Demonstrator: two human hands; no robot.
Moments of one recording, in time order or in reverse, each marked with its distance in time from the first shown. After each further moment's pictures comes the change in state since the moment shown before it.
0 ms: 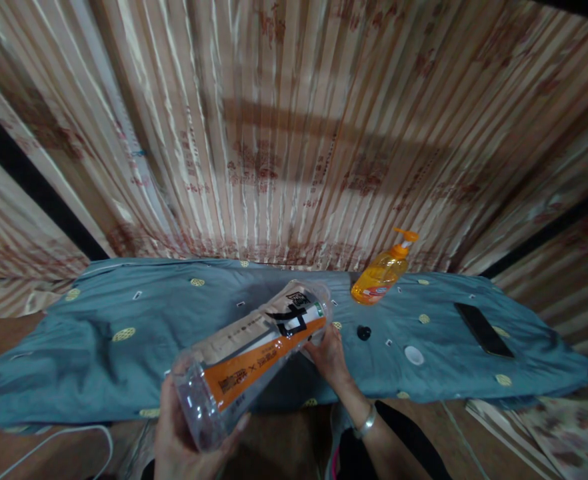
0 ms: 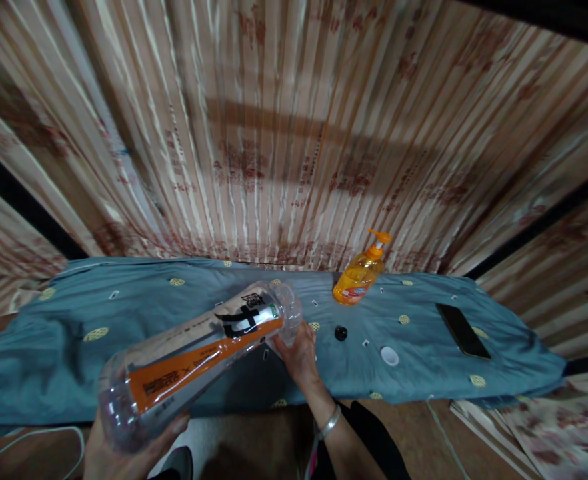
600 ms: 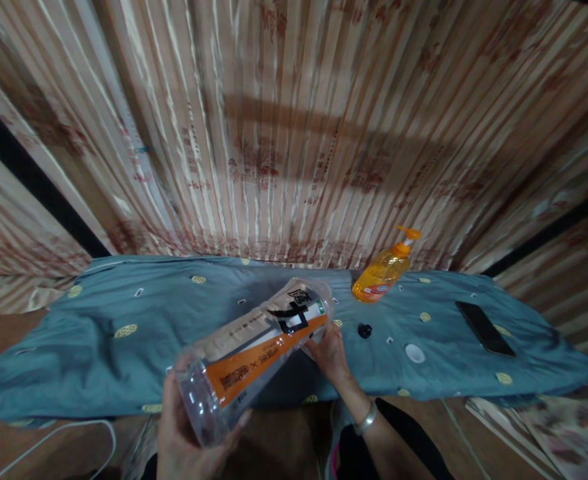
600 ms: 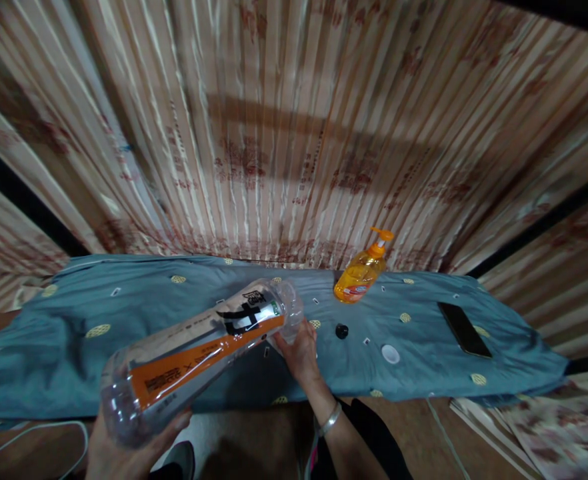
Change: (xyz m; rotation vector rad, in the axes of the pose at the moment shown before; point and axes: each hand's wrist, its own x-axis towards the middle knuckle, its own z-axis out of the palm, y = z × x) left_hand 0.000 -0.005 -0.002 0.006 -0.002 -0.026; right_hand -0.001 0.006 0.004 0.007 0.007 -0.005
